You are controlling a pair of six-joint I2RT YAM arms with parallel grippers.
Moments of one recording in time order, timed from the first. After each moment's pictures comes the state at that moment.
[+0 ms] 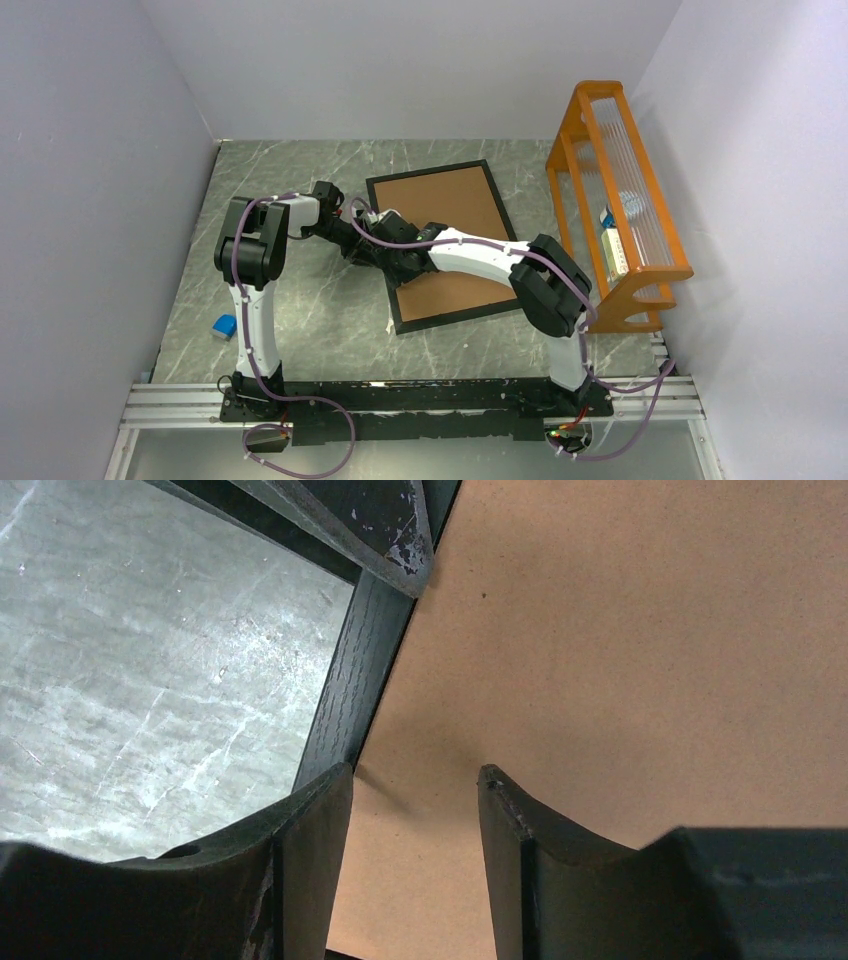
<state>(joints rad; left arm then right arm) -0.20 2.16 1.32 -0.55 0.89 -0.62 0.92 1.96 1.41 -0.52 0.14 0.32</state>
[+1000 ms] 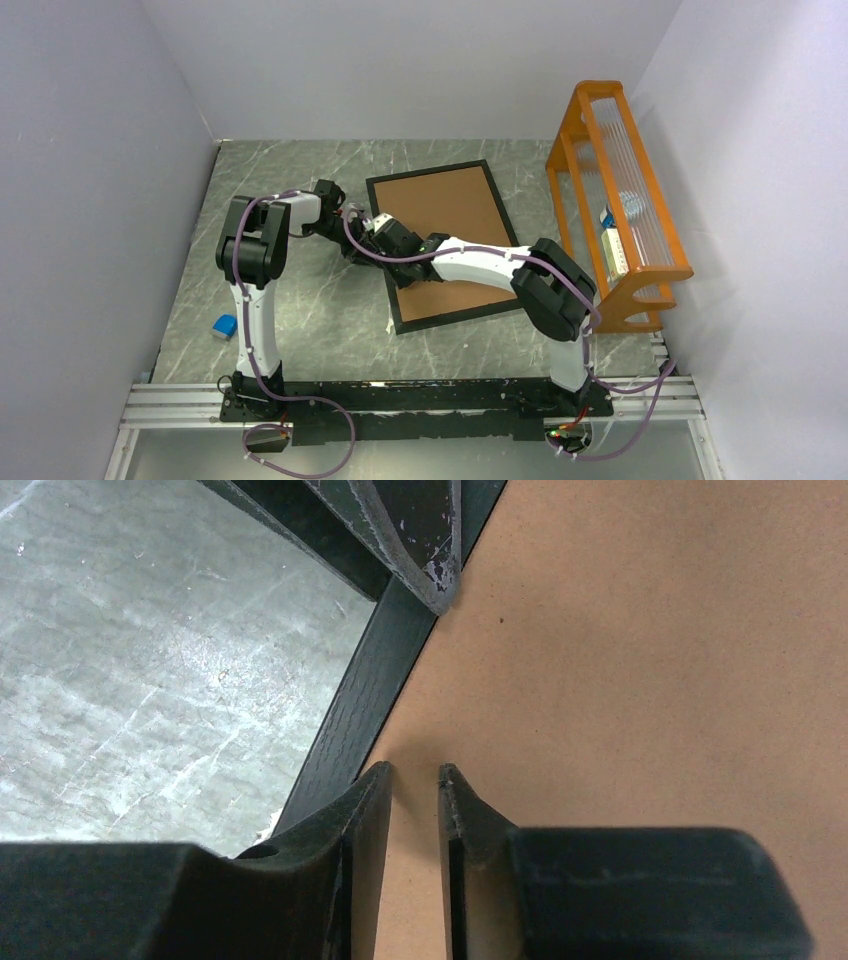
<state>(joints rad) -0.20 2.17 1.36 -0.62 0.86 -0.62 0.94 1.93 1.31 -0.37 0.17 0.21</state>
